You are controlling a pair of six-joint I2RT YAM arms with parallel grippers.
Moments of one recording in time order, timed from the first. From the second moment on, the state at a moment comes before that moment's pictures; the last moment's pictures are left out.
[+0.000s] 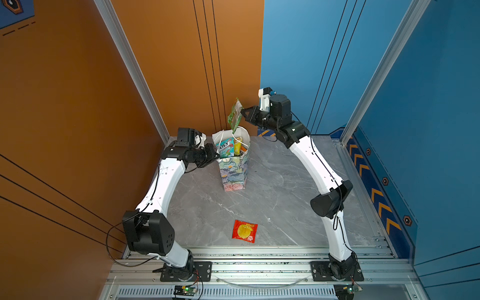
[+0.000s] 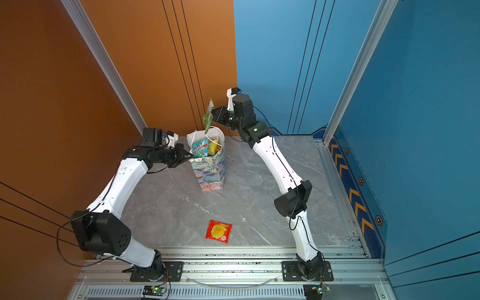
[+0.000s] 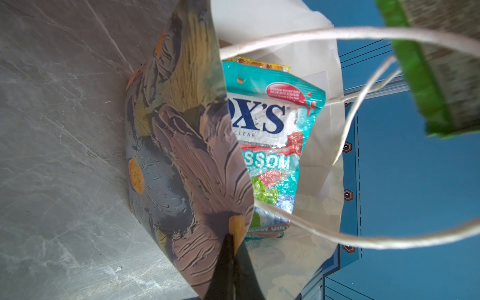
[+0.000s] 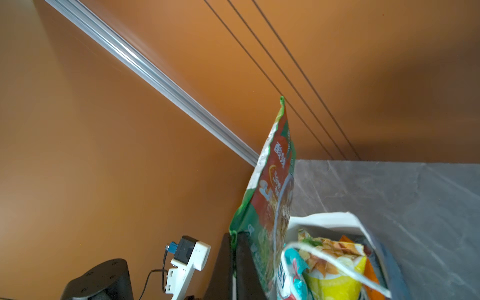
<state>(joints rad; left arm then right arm) -0.07 1.55 1.51 -0.76 0.54 -0.57 0.59 2.22 2.59 -0.53 -0.27 0.75</state>
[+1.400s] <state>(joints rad) -0.06 1.55 1.51 -0.76 0.54 -0.57 0.68 1.88 1.85 -0.28 -0.10 0.89</state>
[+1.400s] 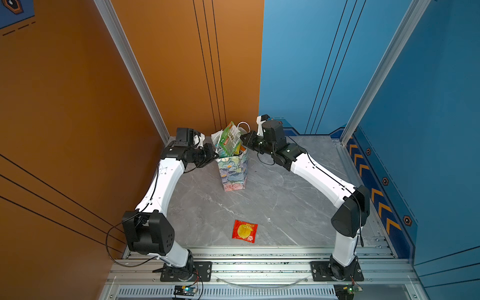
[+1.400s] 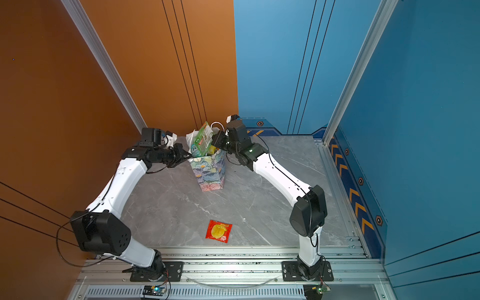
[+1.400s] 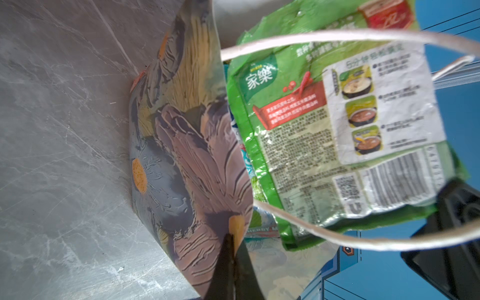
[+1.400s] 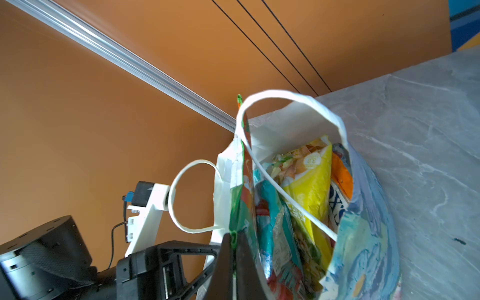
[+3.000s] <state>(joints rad) -0.06 1.55 1.51 -0.76 0.54 -0.58 0.75 2.22 2.41 -0.81 -0.08 0.43</state>
